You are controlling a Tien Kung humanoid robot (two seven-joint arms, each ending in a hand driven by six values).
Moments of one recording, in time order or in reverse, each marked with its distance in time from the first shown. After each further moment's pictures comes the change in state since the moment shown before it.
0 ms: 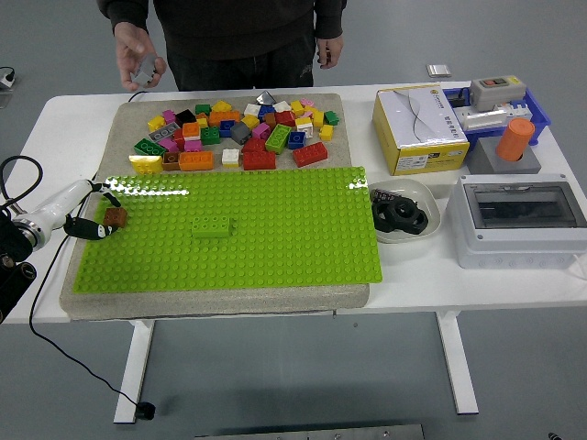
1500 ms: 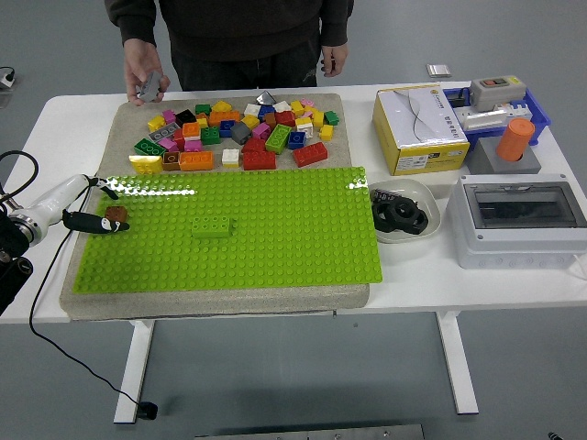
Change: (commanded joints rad) left arm -0.011 0.003 -0.004 0.006 -0.015 -0.010 0.003; right arm 0.003 0.000 0.002 0.000 -0.001 0.002 -0.006
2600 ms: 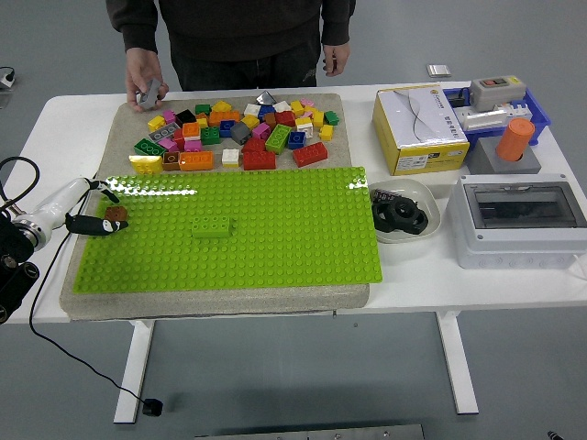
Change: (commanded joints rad) left arm 0.010 -0.025 -0.008 0.027 -0.012 0.041 -0.006; right arm 0.003 -0.002 -0.009 0.000 0.001 0.001 0.001
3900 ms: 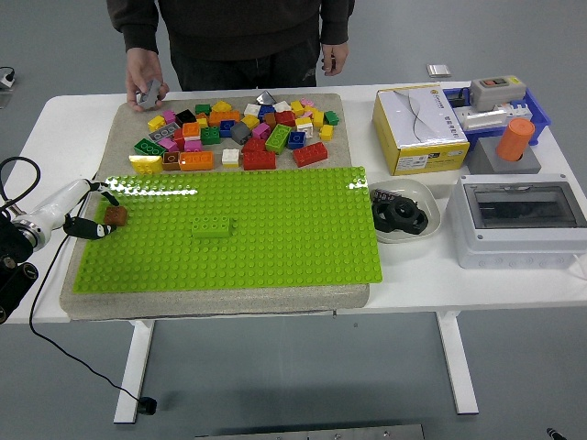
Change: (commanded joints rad) left arm -0.003 0.003 0.014 0.002 0.006 -0.004 -0.005; right arm 0.006 -0.001 -0.018 0.000 0.019 -0.001 0.006
